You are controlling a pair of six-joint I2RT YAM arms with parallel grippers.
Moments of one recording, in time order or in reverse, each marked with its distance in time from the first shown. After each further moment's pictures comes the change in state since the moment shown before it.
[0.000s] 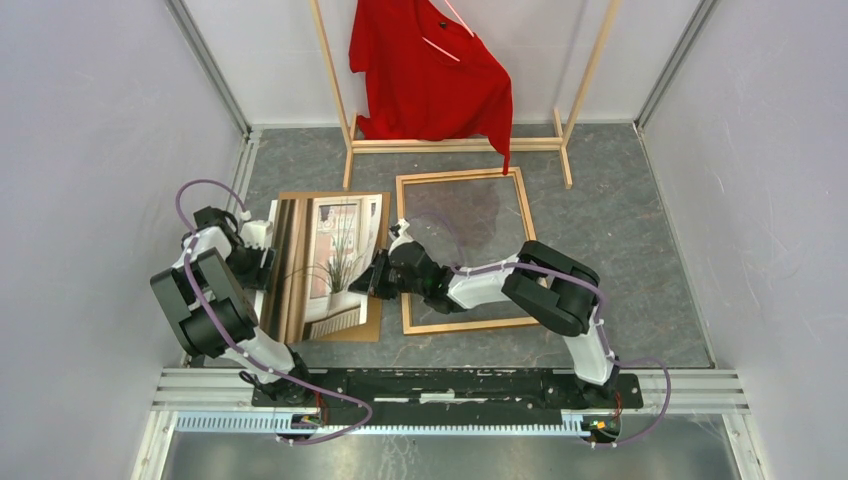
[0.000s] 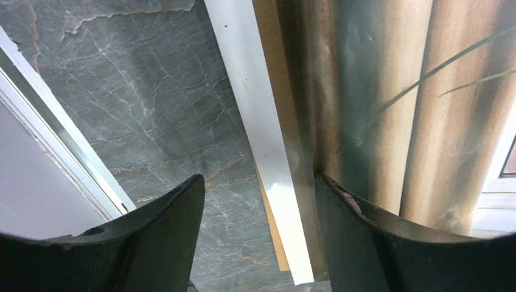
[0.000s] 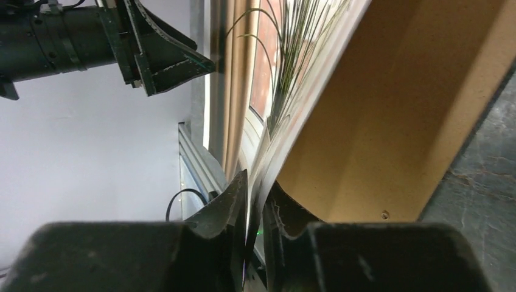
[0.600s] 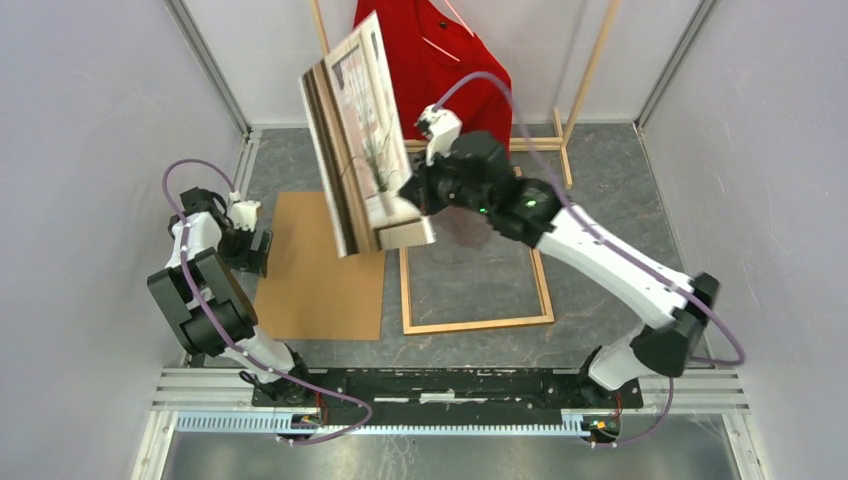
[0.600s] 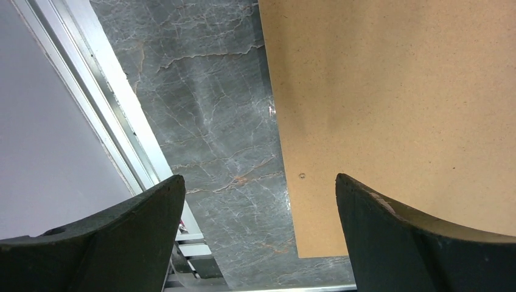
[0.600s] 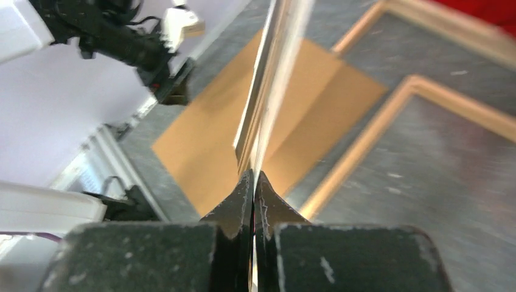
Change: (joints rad) left arm 0.000 0.010 0.169 -0.104 0.026 -0.001; right arm -0.175 -0.492 0.506 -0.930 0.002 -0.856
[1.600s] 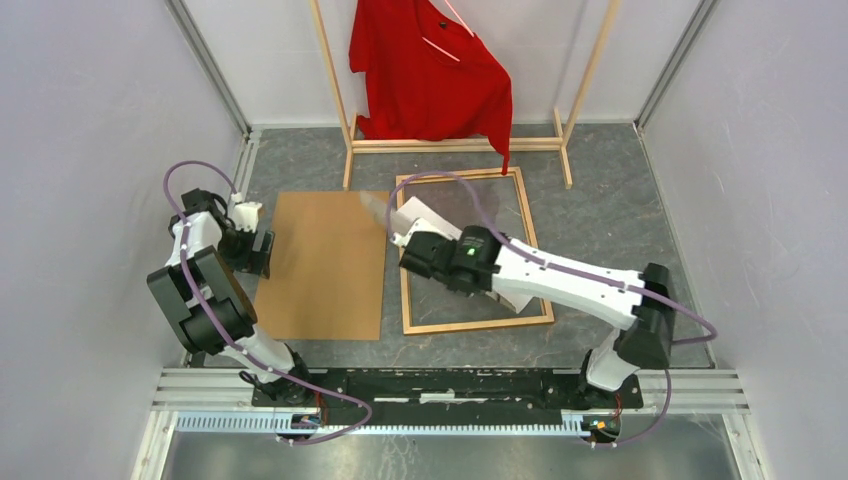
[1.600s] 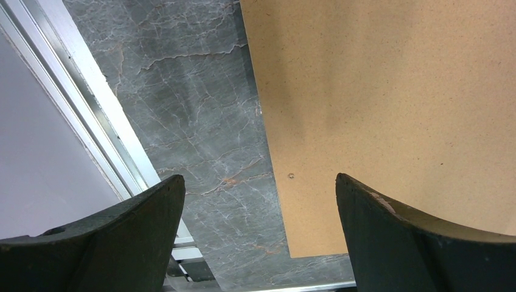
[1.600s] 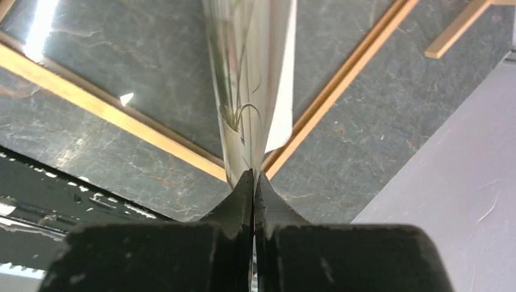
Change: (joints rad) left arm 0.000 0.010 0.002 -0.021 0.027 0.000; right arm 0.259 0.056 -0.031 -0.864 0.620 -0.203
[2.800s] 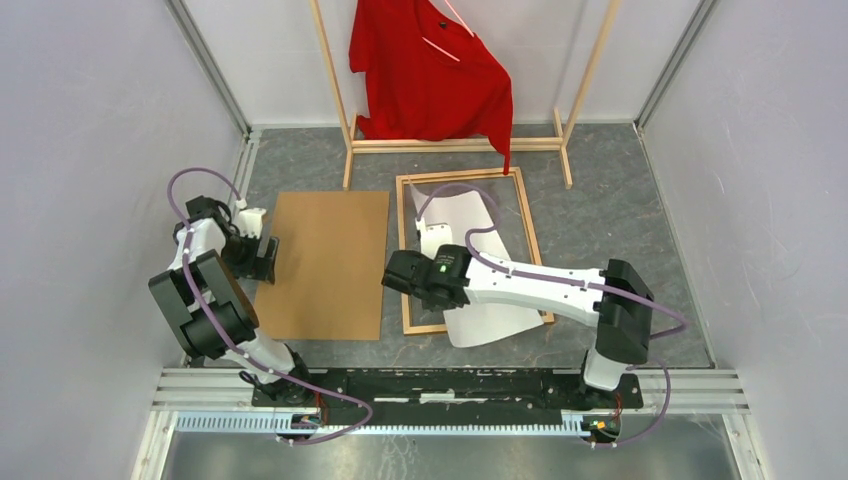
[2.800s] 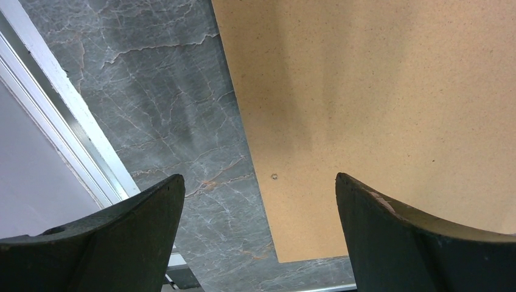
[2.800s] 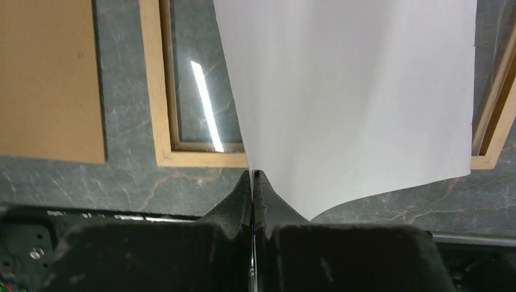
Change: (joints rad) left arm 0.000 -0.028 -0.071 0.031 0.023 0.000; right arm 0.070 0.125 -0.091 0.165 -0.084 0.876
